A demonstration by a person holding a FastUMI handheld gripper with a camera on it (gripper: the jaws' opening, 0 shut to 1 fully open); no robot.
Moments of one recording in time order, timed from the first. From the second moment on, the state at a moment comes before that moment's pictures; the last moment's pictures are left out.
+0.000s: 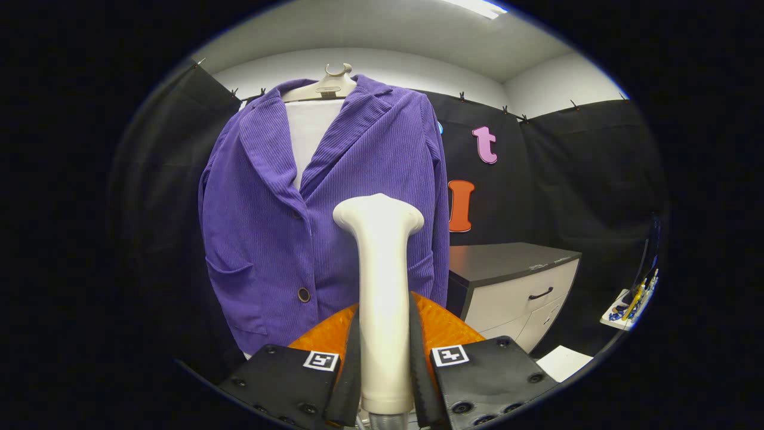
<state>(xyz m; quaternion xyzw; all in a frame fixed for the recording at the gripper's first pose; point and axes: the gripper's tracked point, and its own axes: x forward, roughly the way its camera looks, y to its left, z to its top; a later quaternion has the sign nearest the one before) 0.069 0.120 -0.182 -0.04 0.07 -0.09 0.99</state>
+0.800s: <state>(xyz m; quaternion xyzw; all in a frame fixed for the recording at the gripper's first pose) 0.023 0.127 -0.272 -0.06 0.13 -0.09 0.99</state>
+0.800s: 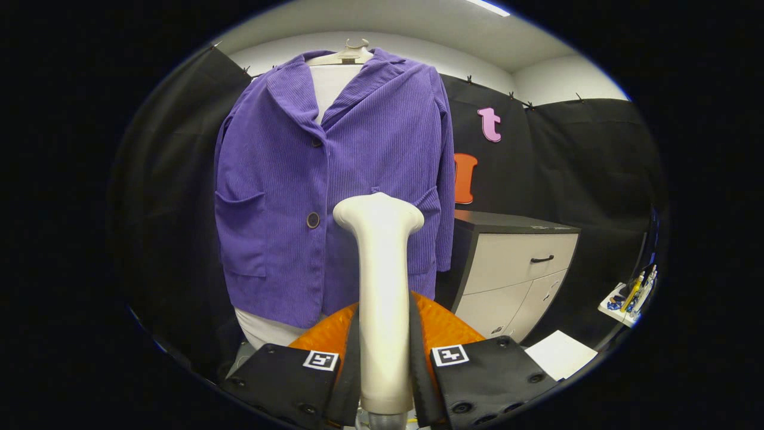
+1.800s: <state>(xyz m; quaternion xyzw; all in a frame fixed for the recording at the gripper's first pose) 0.023 0.174 -0.166 -0.07 0.04 -0.05 1.00</state>
